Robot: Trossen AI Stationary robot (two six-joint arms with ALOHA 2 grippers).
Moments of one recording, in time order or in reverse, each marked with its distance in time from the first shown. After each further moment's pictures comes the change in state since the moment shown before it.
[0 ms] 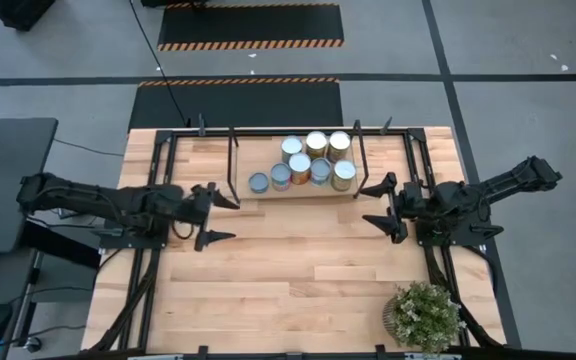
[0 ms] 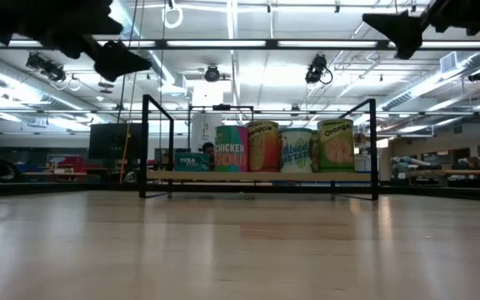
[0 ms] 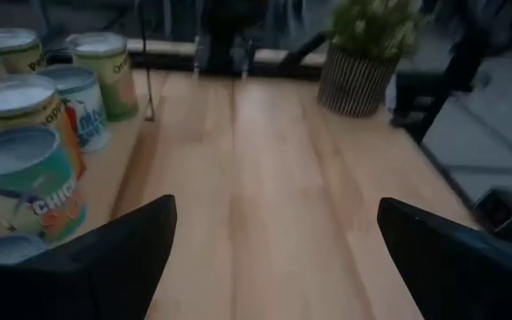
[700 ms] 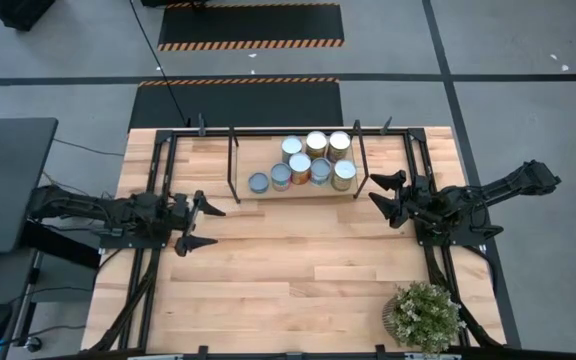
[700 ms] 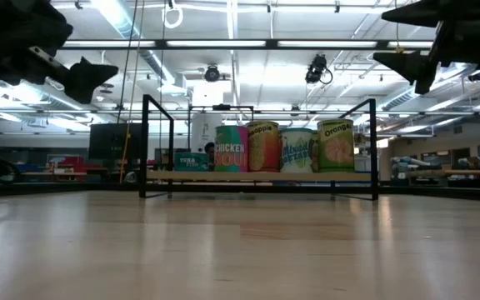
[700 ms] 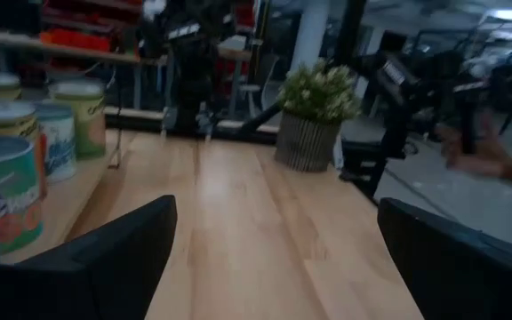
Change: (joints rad) left arm -0.044 -0.447 -0.396 0.246 0.035 -0.069; right arm -0.020 -0.088 -0.242 0.347 0.280 0.078
